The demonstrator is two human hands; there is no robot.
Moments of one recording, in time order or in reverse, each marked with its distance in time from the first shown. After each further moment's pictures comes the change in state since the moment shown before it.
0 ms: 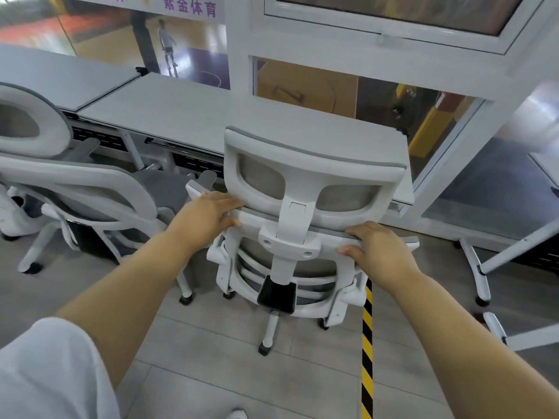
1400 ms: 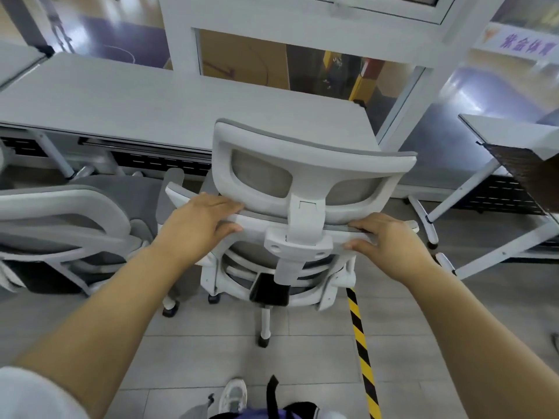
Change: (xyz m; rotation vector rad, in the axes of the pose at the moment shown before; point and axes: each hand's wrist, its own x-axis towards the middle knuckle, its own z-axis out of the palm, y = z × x) left_hand 0.010 -0.077 -0.010 -0.075 0.030 0.329; right_hand -0.012 -0.064 0.020 0.069 0.083 0.159
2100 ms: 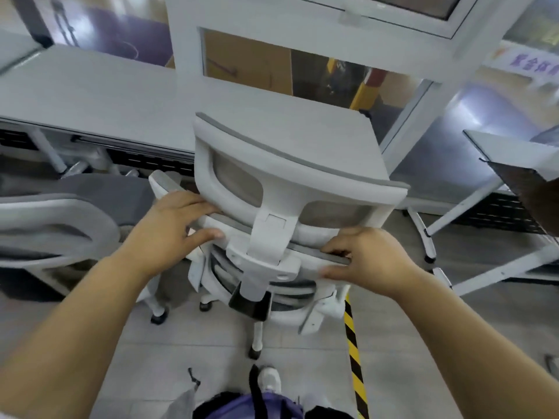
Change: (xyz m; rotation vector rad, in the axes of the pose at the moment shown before) left_hand 0.012 -0.051 -0.003 -0.089 -0.041 -0.072; right_hand 0.040 -0.039 -0.002 -0.254 -0.197 -0.204
